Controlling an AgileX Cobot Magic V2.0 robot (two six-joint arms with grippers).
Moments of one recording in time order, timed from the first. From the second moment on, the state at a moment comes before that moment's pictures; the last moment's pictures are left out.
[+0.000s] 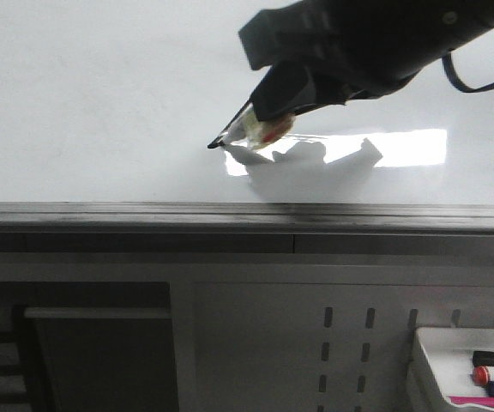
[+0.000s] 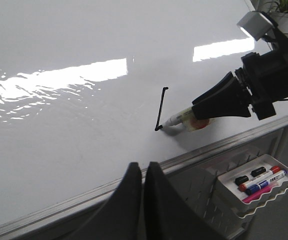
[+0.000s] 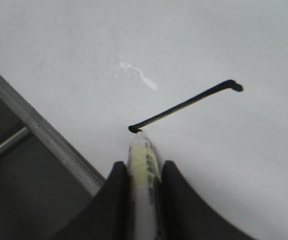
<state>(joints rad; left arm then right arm) -0.43 0.21 -0.31 -0.63 0.35 0.55 0.59 1.38 -0.82 1.03 0.10 -1.10</state>
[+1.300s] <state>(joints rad) -0.43 0.21 -0.31 -0.63 0.26 0.55 0.40 1.31 -0.85 0.99 0.19 -1.10</state>
